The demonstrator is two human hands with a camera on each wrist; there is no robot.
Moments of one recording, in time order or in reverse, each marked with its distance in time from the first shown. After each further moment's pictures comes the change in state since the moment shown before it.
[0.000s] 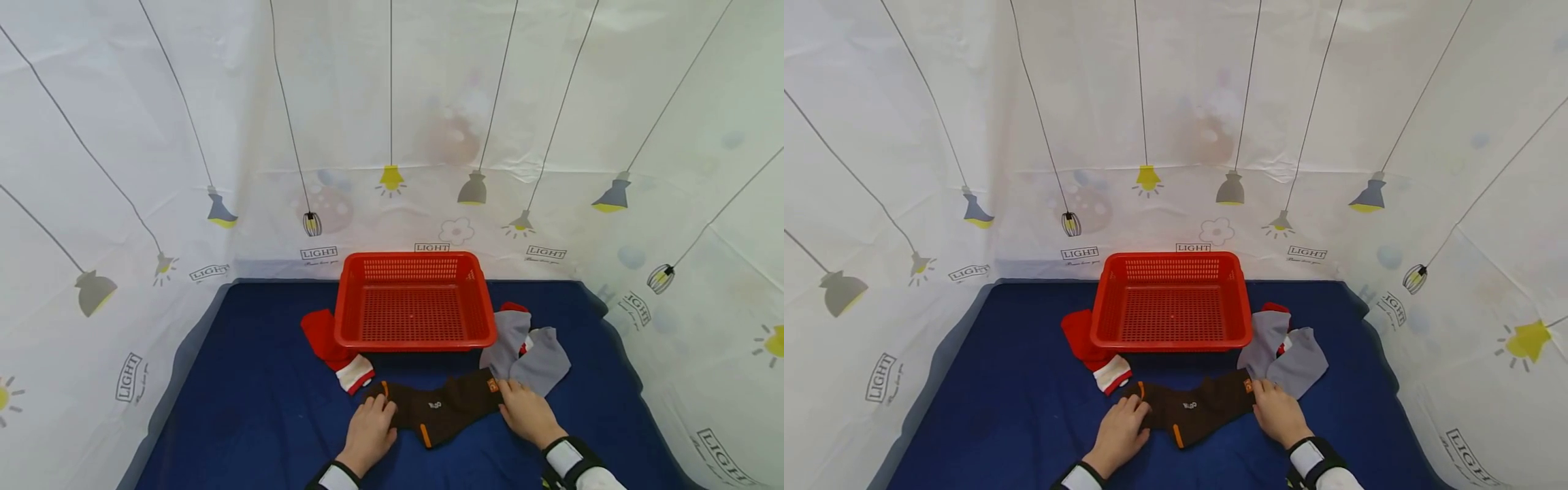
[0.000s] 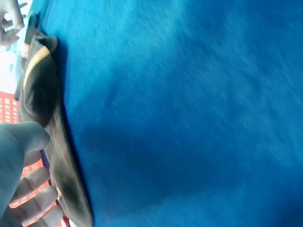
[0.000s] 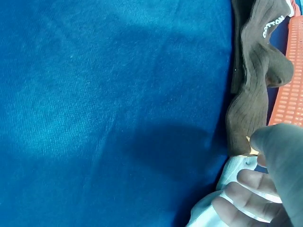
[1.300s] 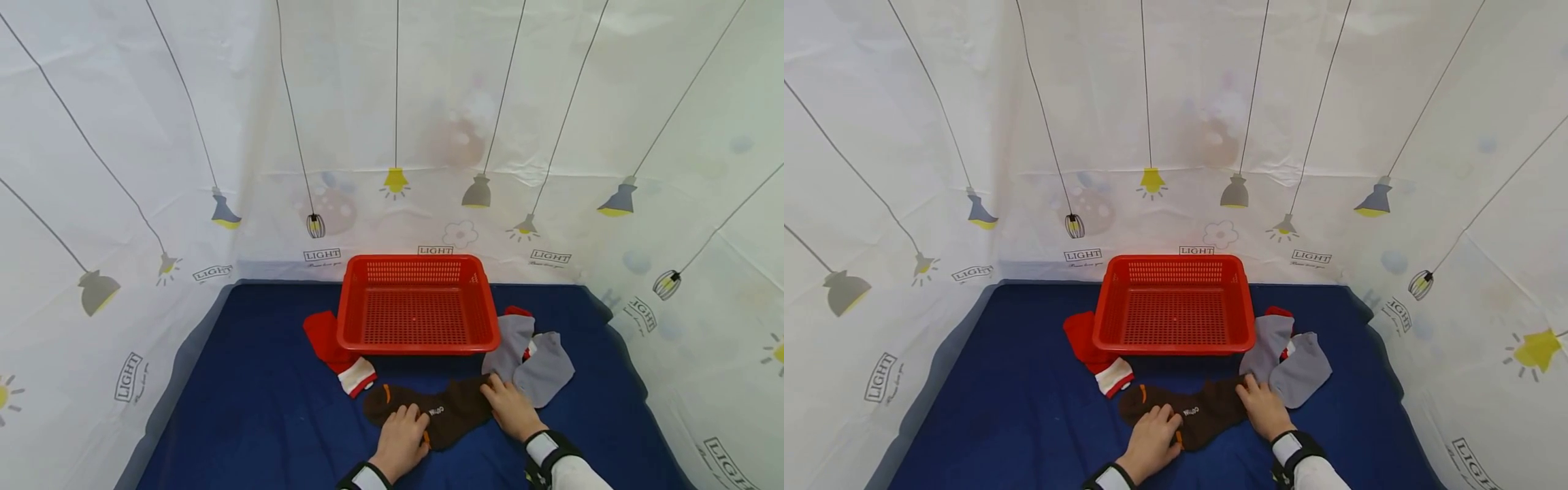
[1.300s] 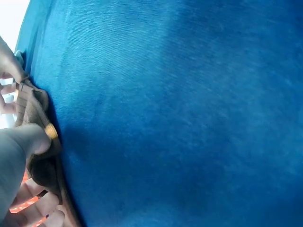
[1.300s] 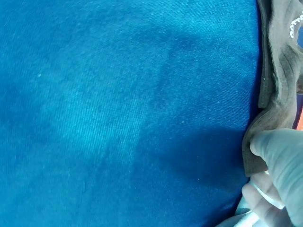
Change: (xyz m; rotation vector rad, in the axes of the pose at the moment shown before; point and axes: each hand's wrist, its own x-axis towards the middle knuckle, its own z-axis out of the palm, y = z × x) left_hand 0.016 0.042 0.017 0.005 -0.013 0.112; right_hand 0.021 -0.003 0.035 -0.031 0.095 -0.182
